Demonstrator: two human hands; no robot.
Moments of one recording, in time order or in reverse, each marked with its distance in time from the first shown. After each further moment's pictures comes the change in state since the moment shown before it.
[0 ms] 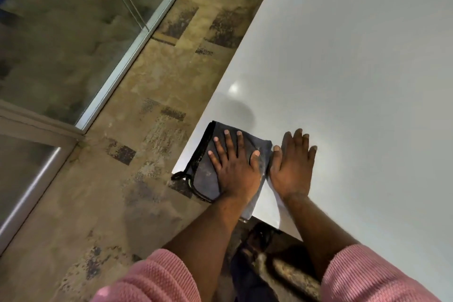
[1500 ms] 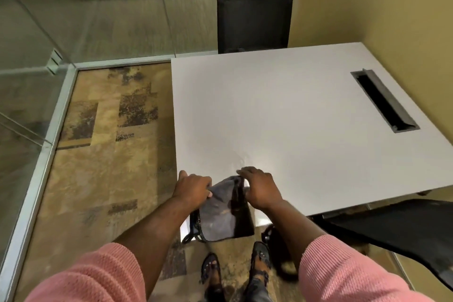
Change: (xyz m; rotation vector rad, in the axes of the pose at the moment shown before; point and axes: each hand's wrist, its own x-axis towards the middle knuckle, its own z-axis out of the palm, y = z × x) left_hand 0.098 -0.048 -0.207 0.302 -0.391 0.923; right_hand -0.053 -0.109 -0.134 0.082 -0.123 0.206
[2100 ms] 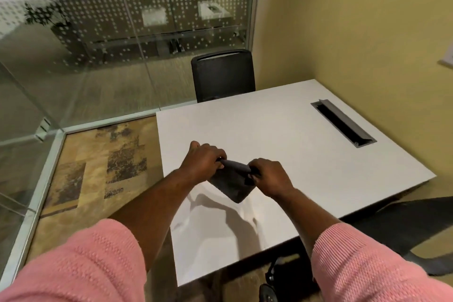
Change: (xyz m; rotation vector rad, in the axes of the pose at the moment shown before) left_hand 0.018 0.077 -0.174 -0.021 0.352 0.331; right_hand -0.024 0.009 -0.137 0.070 0.321 0.056
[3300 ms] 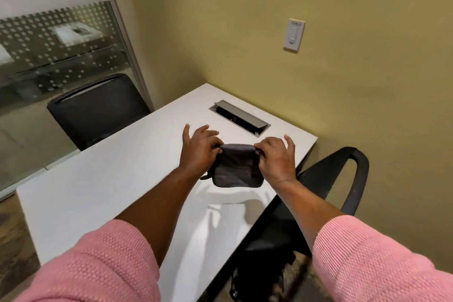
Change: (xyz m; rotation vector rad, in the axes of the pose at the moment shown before) left_hand 0.204 0.261 0.061 -0.109 0.175 0.429; right_hand -0.058 0.244 -0.140 -0.254 0.796 0.307
